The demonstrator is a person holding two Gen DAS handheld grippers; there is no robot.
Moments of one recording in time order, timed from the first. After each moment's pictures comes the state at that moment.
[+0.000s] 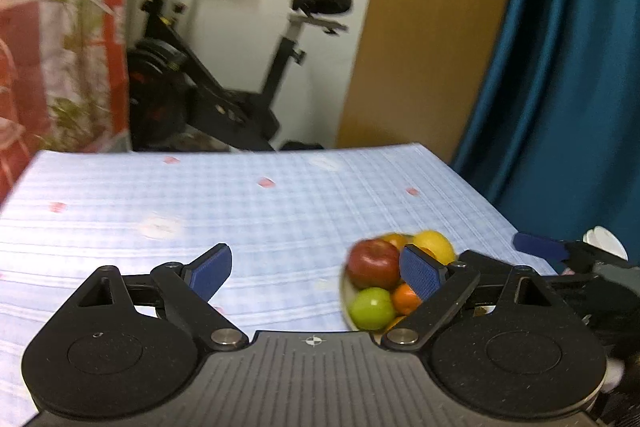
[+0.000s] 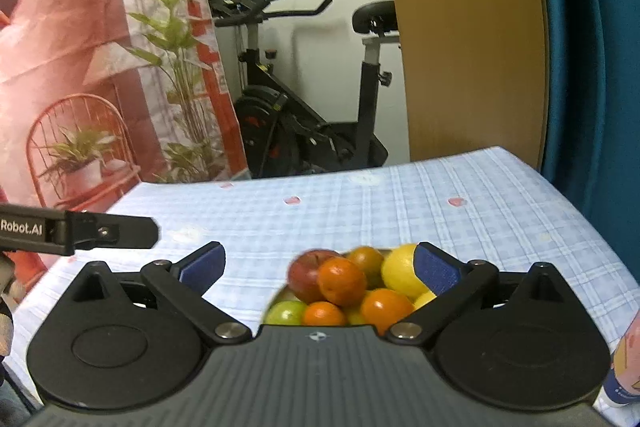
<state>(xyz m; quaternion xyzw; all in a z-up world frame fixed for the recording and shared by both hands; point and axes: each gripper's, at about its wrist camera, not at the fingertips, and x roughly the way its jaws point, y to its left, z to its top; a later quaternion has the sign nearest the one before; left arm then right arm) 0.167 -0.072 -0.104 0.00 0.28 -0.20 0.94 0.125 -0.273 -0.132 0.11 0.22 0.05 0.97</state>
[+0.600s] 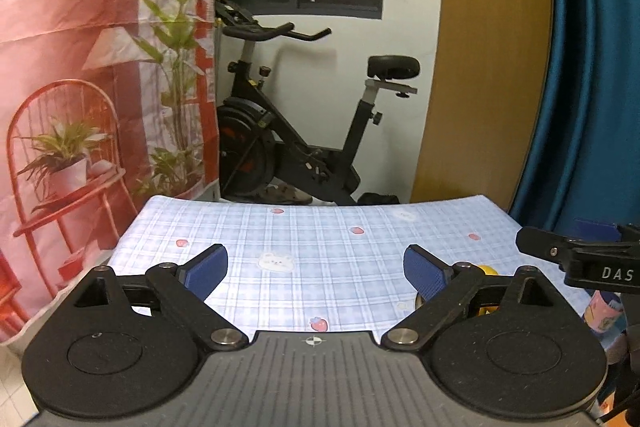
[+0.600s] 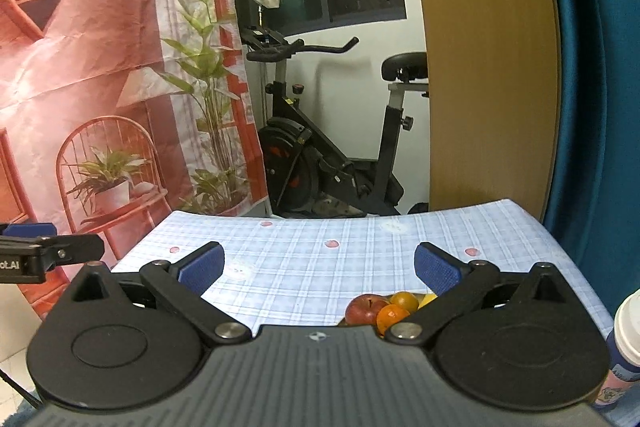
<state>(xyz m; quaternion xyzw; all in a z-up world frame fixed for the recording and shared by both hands) 0.088 -0.022 -0.030 0.01 0.21 -0.09 0.97 0.078 -0.226 -0.050 0.08 0.19 0.06 0.98</state>
